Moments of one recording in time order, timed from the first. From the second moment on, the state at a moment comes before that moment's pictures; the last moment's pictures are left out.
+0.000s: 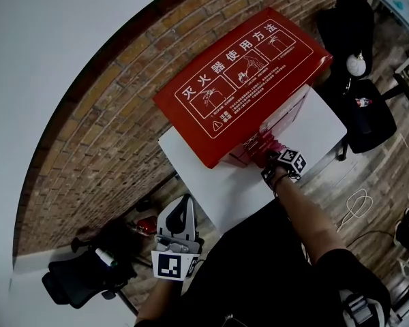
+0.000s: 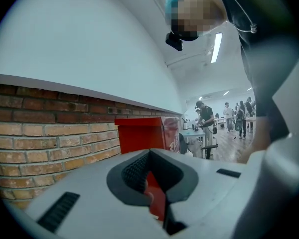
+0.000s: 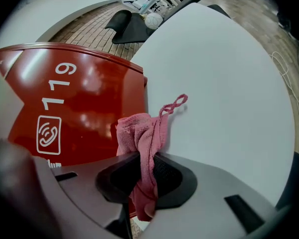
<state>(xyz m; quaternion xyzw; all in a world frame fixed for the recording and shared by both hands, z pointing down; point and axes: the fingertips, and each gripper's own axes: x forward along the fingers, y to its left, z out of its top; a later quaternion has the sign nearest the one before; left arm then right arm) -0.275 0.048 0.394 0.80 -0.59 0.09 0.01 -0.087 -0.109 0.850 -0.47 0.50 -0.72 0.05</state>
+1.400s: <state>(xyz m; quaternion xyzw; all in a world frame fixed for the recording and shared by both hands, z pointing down) -0.271 0.051 0.402 0.80 -0.59 0.10 0.02 -0.143 -0.055 0.868 -0.44 0.50 -0.75 0.00</state>
